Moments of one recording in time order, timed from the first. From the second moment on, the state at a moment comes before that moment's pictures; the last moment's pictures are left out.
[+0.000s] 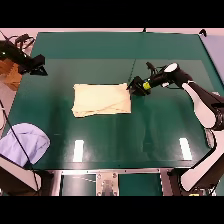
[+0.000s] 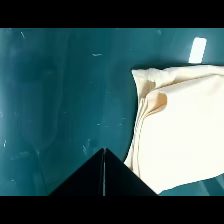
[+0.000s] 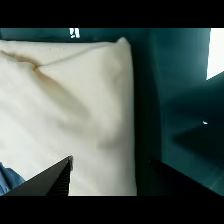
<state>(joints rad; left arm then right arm) 0.19 -1.83 2.03 1.20 -1.59 -1.57 0.05 -1.90 1.50 -0.71 1.17 1.43</state>
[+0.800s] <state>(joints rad) 0.19 -1.83 2.03 1.20 -1.60 -1.57 -0.11 -1.71 1.62 -0.49 1.20 1.38</state>
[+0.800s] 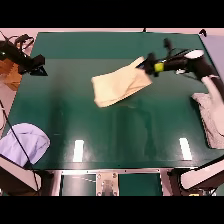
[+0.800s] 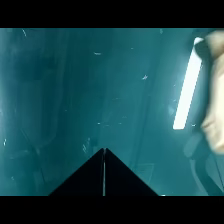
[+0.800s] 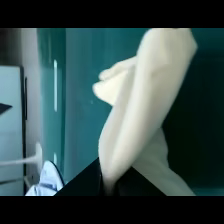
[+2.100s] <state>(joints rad) 0.19 -1.83 2.03 1.20 -1.67 -1.57 -1.16 -1.45 1.55 -1.15 1.67 1.75</state>
